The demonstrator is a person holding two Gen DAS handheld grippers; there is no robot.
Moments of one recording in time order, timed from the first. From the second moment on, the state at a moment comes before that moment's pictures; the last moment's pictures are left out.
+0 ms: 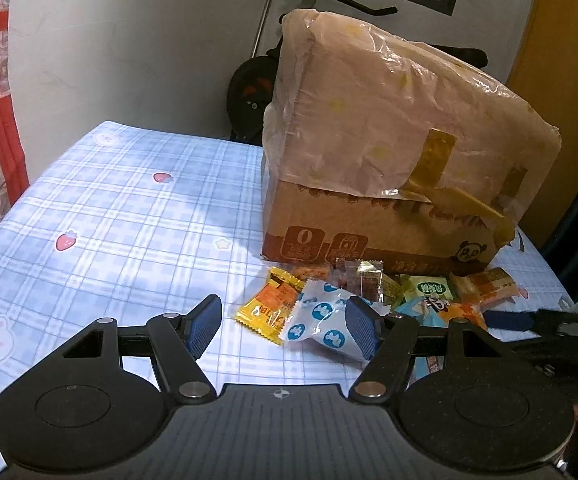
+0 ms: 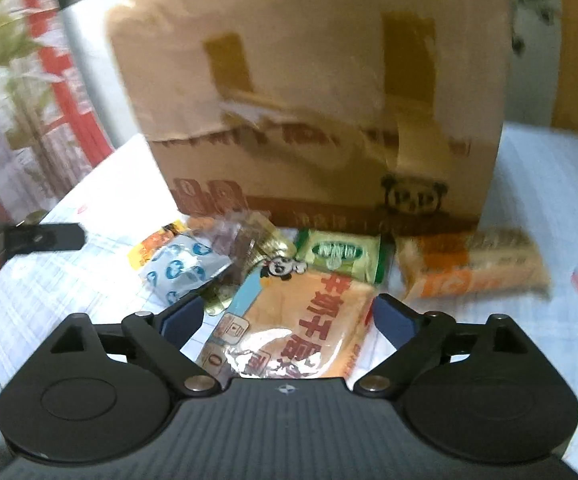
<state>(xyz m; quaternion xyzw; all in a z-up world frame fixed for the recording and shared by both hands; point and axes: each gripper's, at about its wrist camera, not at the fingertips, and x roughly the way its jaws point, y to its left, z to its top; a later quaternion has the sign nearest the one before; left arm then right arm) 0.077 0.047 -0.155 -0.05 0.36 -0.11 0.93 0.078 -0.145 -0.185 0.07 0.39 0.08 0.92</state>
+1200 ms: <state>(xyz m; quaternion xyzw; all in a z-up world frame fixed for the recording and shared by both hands) 0.133 -0.015 -0.216 0.02 0.40 -0.16 0.90 0.061 -0.156 -0.205 0.03 0.39 0.10 0.91</state>
